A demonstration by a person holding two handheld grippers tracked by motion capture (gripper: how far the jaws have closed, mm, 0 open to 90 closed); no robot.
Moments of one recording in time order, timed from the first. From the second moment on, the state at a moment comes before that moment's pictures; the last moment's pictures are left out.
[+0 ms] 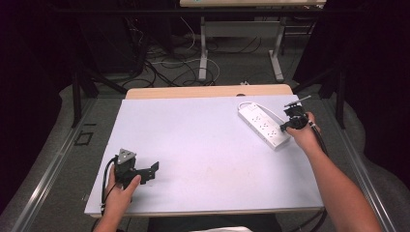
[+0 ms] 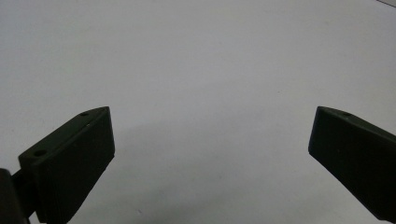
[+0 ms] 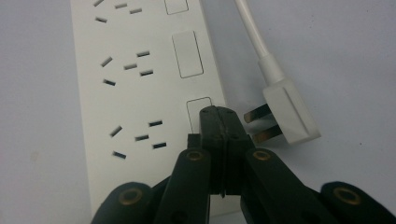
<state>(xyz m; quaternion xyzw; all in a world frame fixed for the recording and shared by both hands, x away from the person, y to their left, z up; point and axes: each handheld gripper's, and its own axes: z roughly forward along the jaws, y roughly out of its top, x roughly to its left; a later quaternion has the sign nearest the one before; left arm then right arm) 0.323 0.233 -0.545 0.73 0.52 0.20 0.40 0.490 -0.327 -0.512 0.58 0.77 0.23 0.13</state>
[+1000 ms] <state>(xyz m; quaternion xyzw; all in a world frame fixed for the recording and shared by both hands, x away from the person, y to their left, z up) 0.323 0.234 -0.544 0.73 0.52 0.20 0.40 0.417 -0.329 -0.491 0.52 0.77 0.33 0.16</state>
